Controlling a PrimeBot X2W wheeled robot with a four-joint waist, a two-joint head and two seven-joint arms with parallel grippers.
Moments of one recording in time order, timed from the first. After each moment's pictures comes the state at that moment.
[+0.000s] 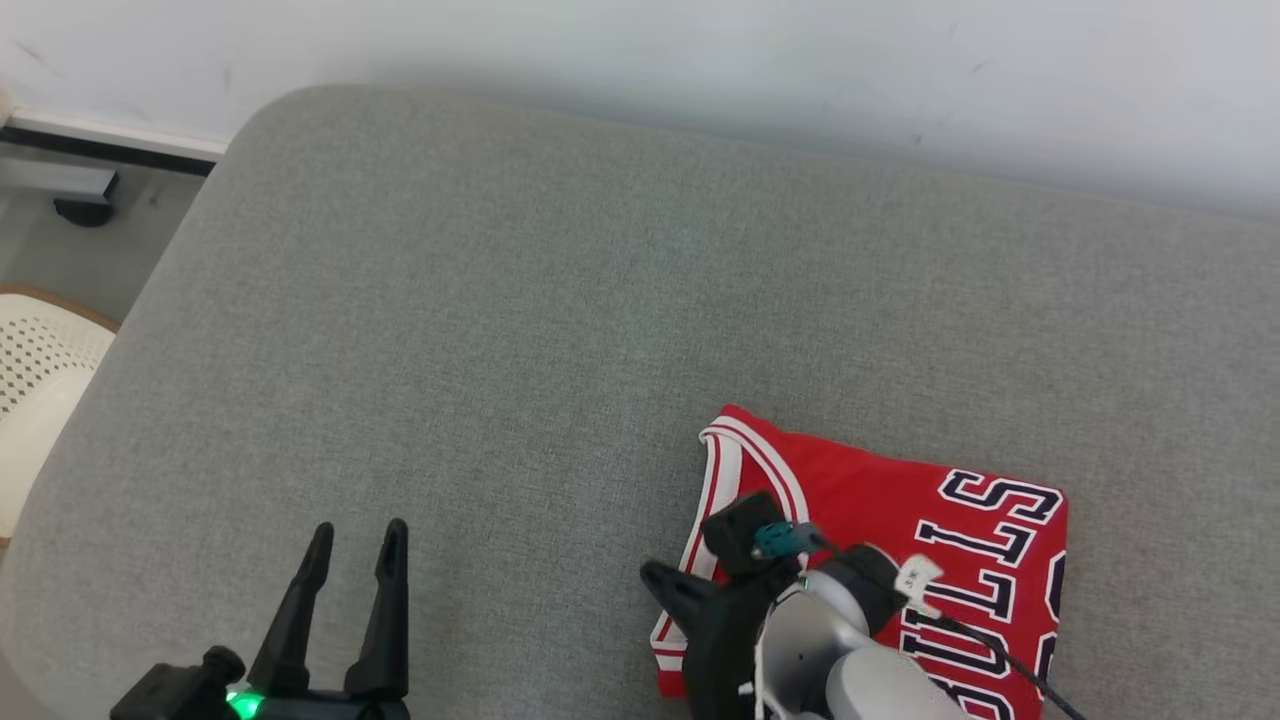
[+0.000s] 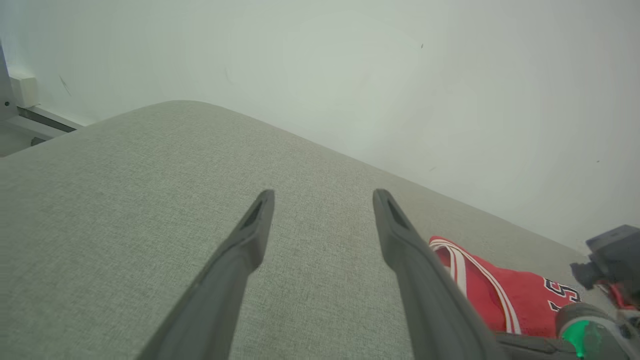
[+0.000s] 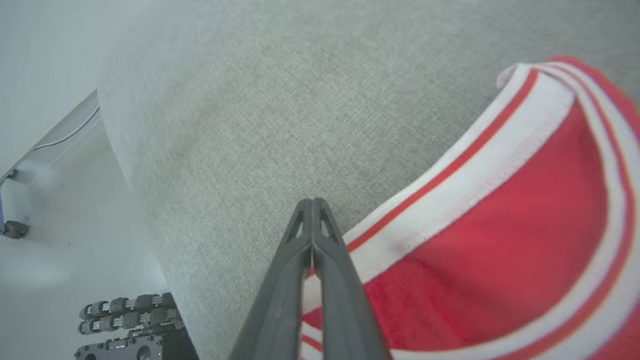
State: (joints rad) left arm -0.01 0.20 -0.19 0.03 -0.59 -0.13 -0.26; right arm -0.35 -0.05 0.55 0.33 0.27 0.13 0.45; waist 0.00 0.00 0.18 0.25
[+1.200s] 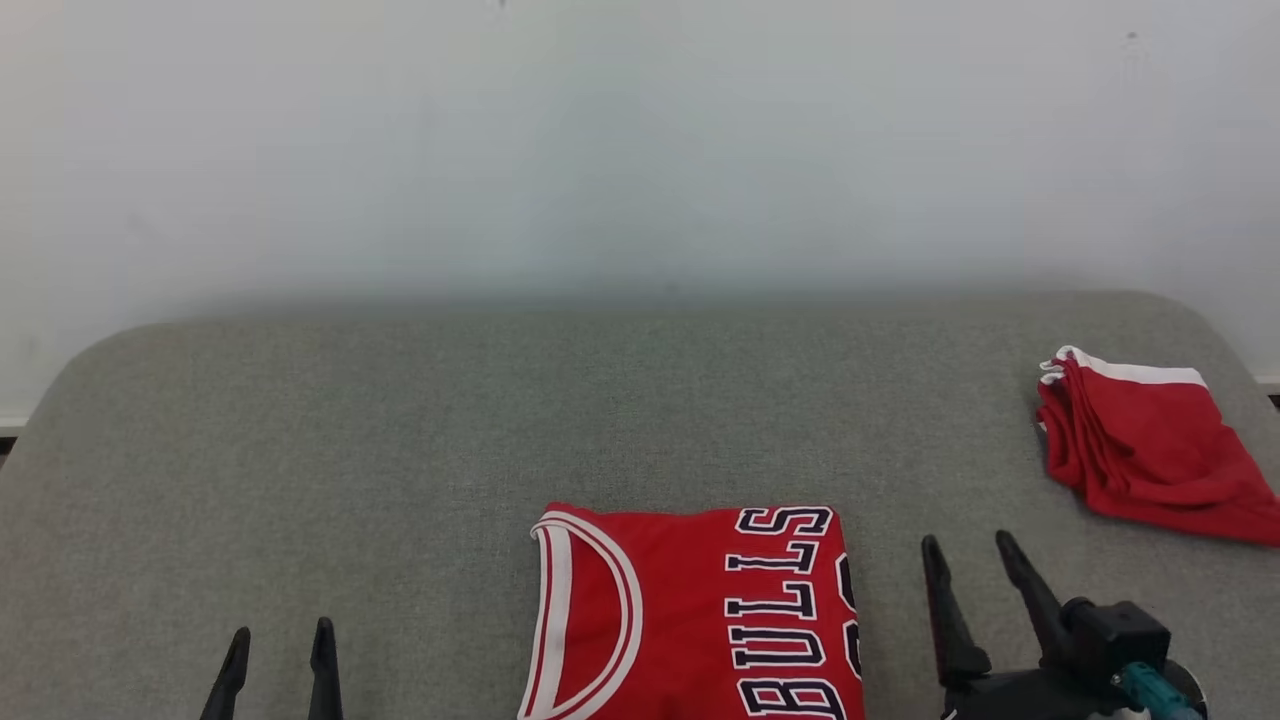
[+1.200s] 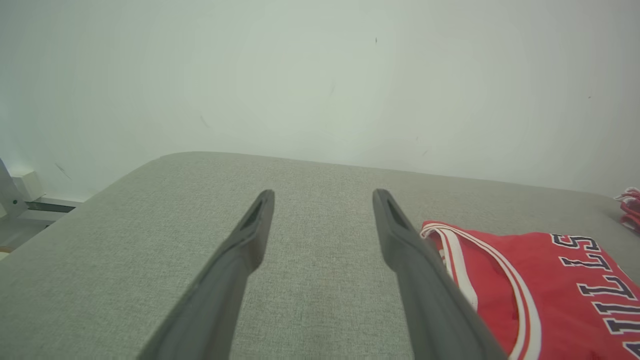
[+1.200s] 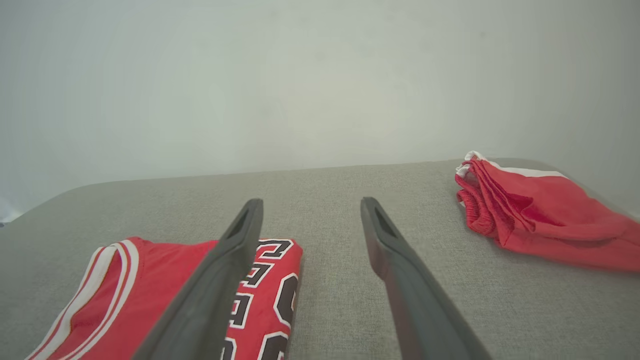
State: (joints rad) left arm 0.09 0.14 -0.01 0.13 -0.29 -0.07 -0.26; right arm -0.01 -0.05 -0.01 0.16 0.15 0.13 -0.11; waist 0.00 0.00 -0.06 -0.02
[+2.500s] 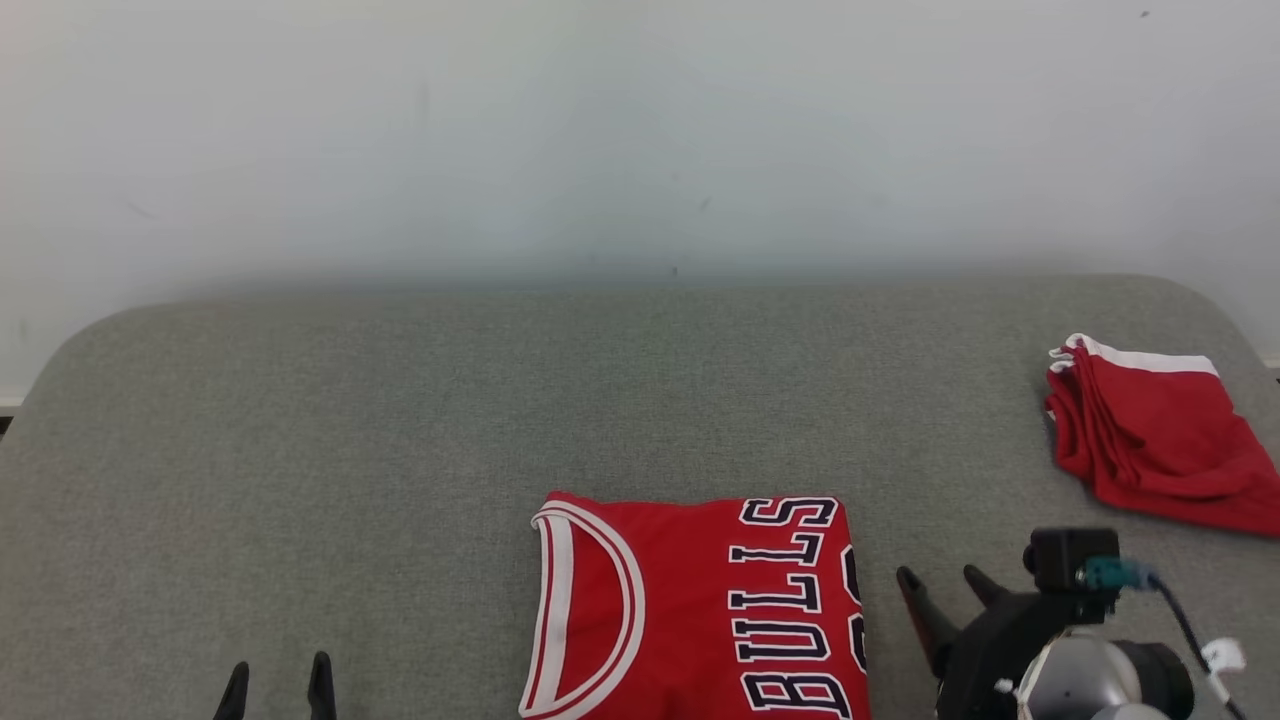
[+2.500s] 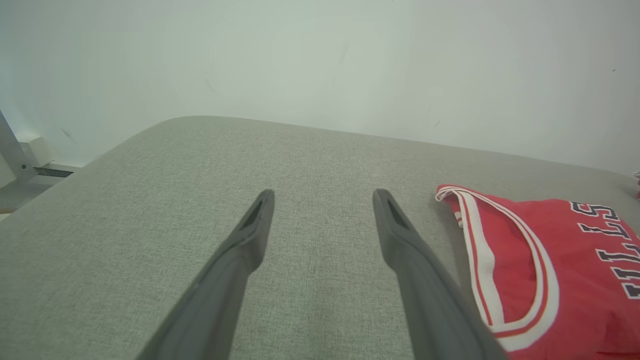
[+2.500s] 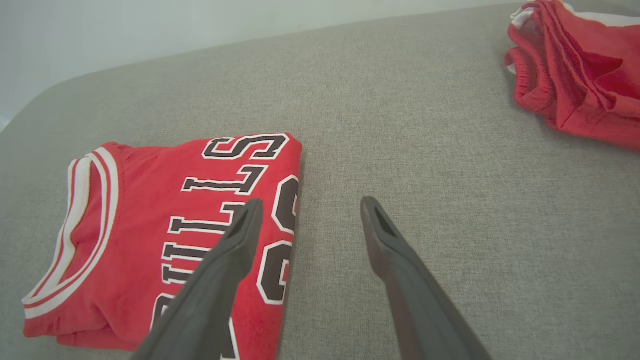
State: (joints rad) left arm 0.12 0.11 0.05 0.18 -0.25 -0.12 -0.26; right arm -0.07 -0.05 -0.01 0.16 0.24 0.13 0.41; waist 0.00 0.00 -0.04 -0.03
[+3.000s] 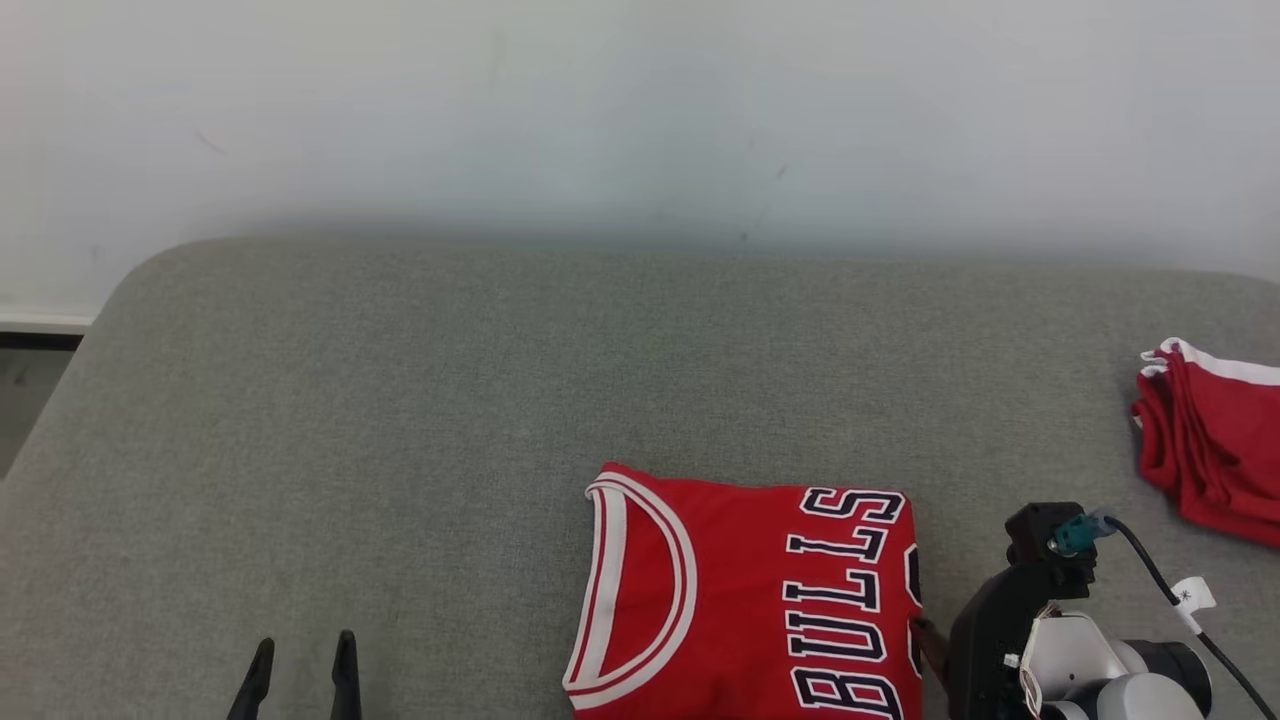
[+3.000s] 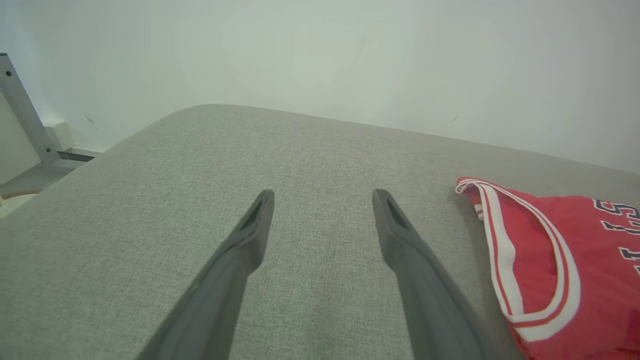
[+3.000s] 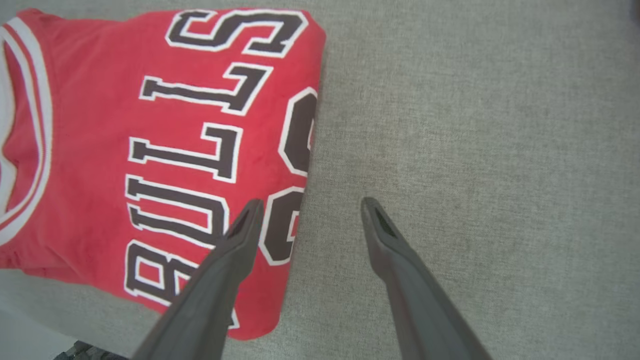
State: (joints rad) left arm 0.10 0.10 0.01 0.18 -0.25 -0.12 -0.26; right arm -0.13 -0.05 -0.06 0.11 0.16 0.13 0.86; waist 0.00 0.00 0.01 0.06
